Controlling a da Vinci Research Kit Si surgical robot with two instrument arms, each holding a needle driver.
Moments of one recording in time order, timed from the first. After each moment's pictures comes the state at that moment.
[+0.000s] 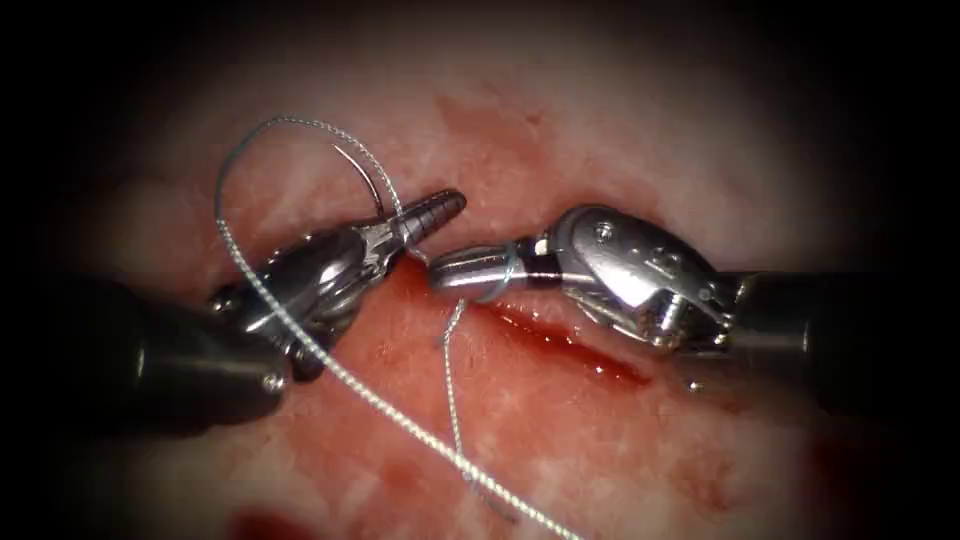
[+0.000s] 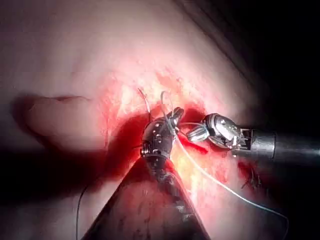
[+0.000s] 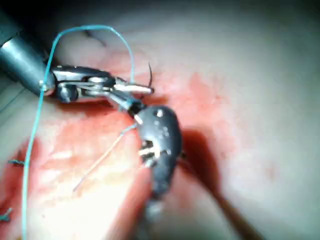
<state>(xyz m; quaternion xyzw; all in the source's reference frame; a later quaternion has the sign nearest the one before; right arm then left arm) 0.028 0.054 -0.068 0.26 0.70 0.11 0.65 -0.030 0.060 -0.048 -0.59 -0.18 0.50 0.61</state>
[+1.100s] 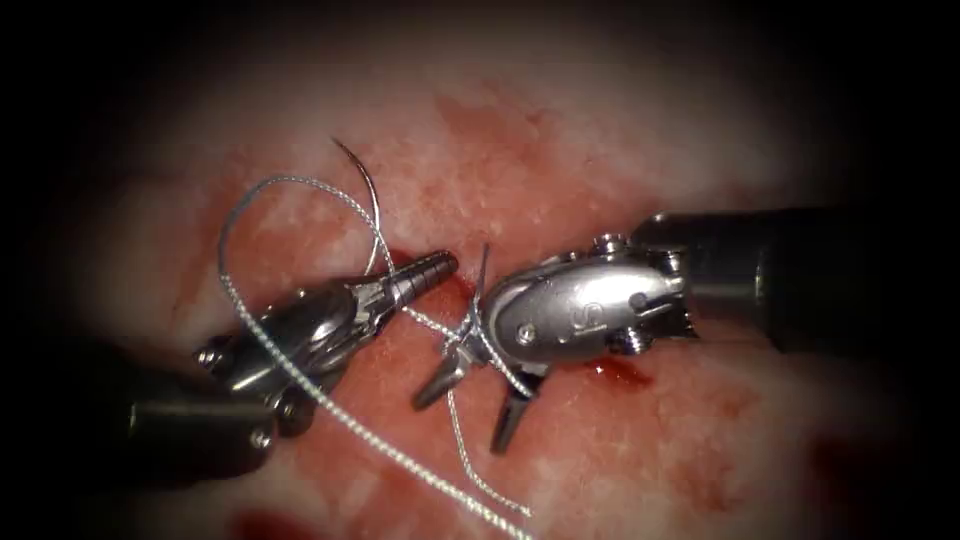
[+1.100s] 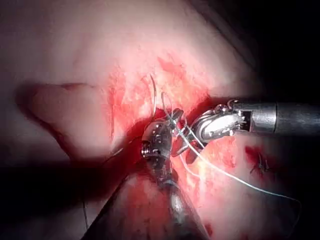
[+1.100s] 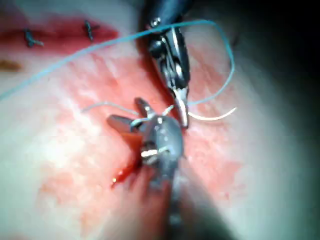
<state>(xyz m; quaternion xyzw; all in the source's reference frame) 0.032 0.048 -0.067 0.31 0.51 -0.39 0.70 -0.029 0.057 -0.047 -0.57 -0.19 0.53 0.60</state>
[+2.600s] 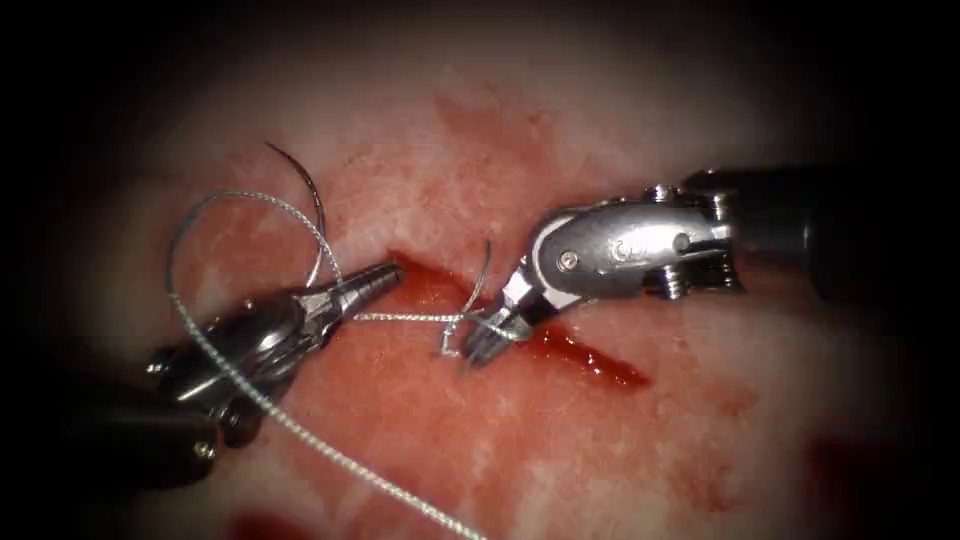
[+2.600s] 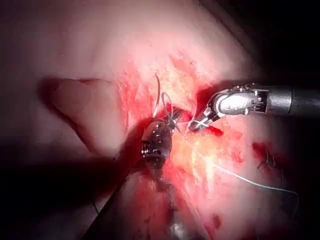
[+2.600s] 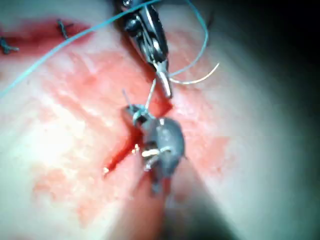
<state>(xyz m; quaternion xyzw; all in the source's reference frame) 0.029 0.055 -0.066 0.25 0.58 -0.21 0.75 -0.026 0.055 -0.048 -0.57 -0.19 0.53 0.60</state>
